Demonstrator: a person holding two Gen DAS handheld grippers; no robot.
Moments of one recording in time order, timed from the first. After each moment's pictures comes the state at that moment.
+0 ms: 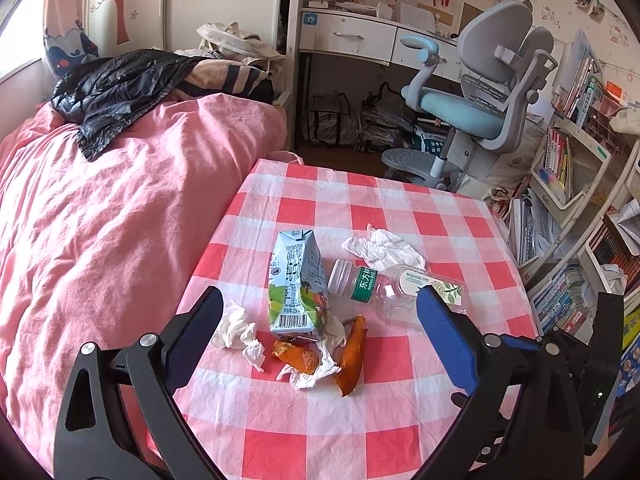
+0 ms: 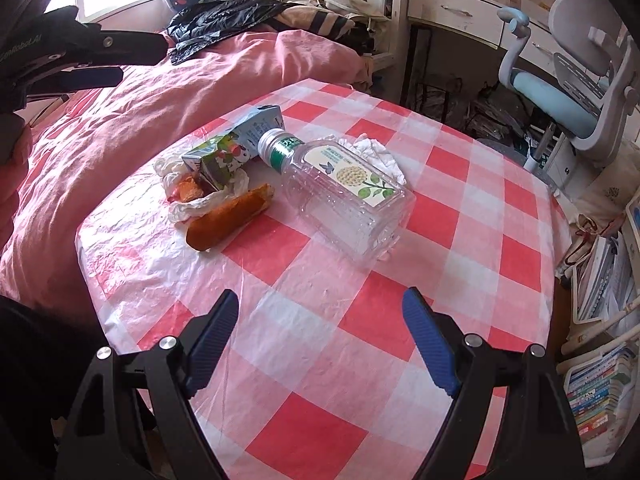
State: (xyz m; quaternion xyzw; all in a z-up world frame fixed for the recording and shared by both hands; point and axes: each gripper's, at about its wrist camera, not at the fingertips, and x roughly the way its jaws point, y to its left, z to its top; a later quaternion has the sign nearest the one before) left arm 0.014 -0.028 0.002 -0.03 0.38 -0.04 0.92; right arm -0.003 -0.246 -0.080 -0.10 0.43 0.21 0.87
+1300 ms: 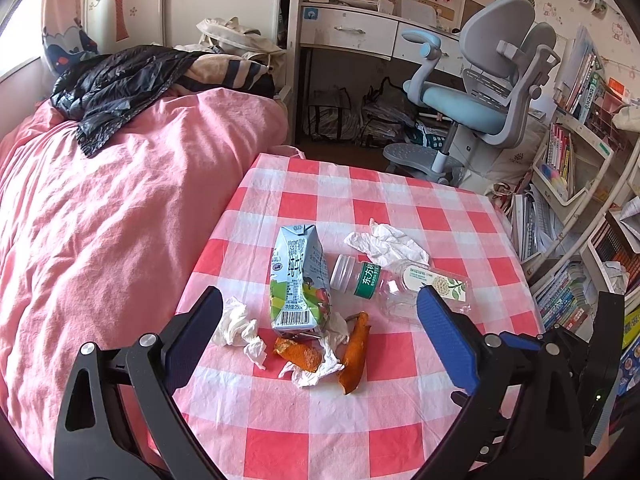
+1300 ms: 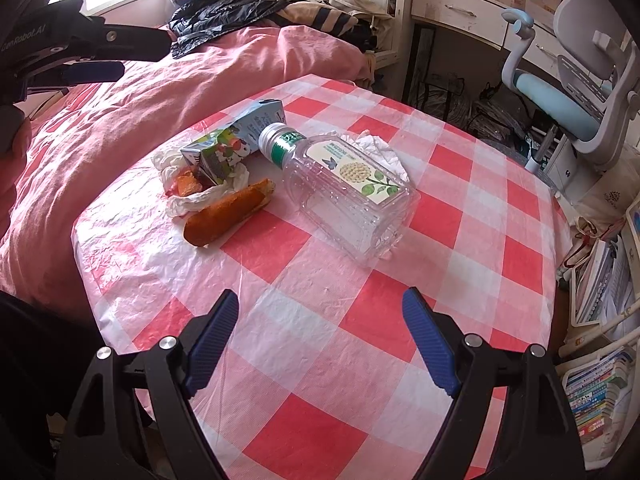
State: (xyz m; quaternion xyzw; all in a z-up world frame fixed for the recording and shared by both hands) left arm 0.017 -0.027 0.000 -0.03 0.38 -0.04 0.92; right arm -0.003 -0.243 -0.083 -0.11 0.43 0.21 0.87
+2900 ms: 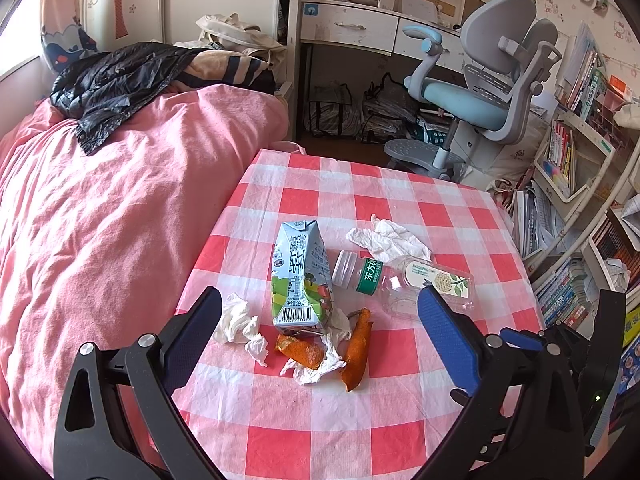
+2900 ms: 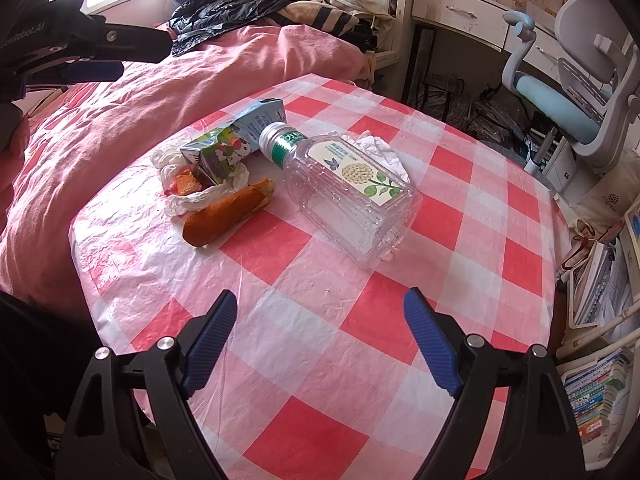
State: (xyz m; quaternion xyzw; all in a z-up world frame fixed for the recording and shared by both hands) left arm 0.019 -0.026 0.000 -0.03 0.39 -0.04 0.92; right arm -0.003 -0.242 -0.086 -0.11 0.43 0.21 0.87
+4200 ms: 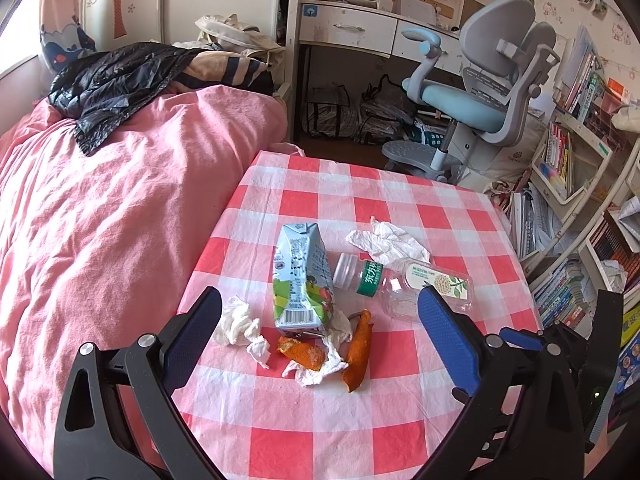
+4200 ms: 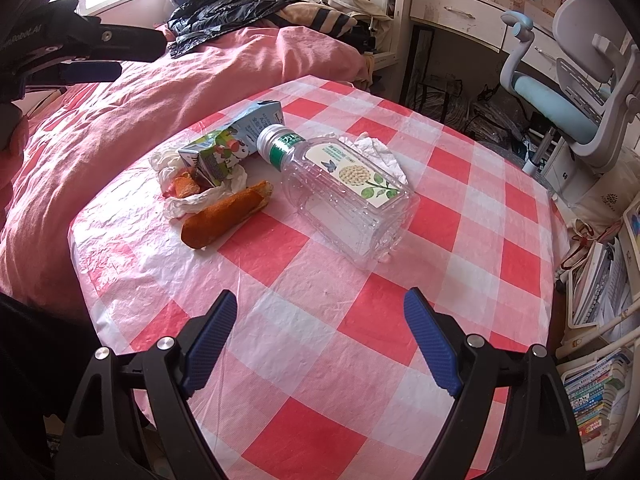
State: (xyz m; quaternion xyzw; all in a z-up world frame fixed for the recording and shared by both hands) left arm 0.022 -0.016 0.001 -0.04 0.38 -0.05 0.92; right arm -0.001 -0.242 -0.086 -0.11 0.43 0.20 0.87
